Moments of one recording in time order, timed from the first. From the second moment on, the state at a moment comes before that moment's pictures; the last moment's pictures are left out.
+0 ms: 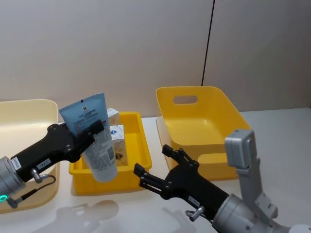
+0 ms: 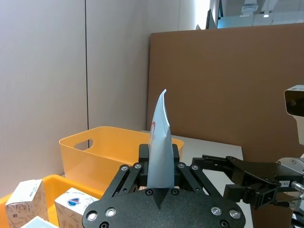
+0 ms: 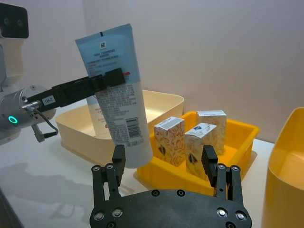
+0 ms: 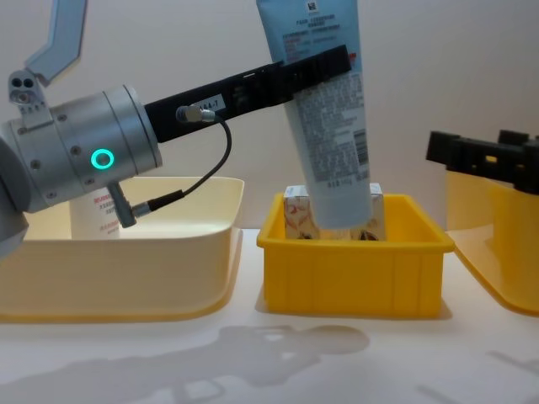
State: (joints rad) left arm -0.55 0.27 0.42 -1.28 -0.72 -0.02 -0.90; right arm -0.08 0.44 -0.20 -1.94 0.47 0.13 0.30
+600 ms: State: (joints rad) left arm -0.55 0.27 0.42 -1.28 -0.72 -0.02 -0.90; right arm 0.08 0.38 -0.31 -1.85 0.38 0.17 0.28
